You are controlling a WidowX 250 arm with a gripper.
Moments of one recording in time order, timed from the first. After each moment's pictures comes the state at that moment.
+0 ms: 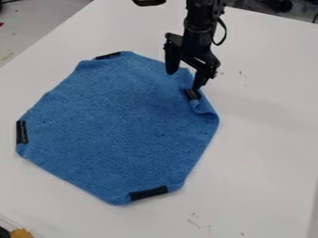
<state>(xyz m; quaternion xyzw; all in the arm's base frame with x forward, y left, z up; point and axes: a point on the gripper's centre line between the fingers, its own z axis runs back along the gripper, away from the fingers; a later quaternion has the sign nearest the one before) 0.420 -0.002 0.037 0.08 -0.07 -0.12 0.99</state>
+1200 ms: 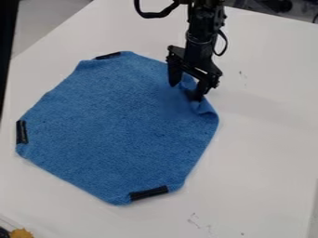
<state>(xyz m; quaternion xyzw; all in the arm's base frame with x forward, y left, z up) 0.419 -0.005 0.012 0.07 -0.05 -0.11 0.99</state>
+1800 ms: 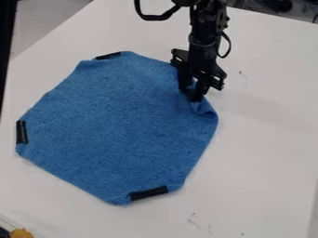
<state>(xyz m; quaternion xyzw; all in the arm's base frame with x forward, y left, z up) 0.417 -0.005 0.008 0.06 -0.06 -0.10 0.99</state>
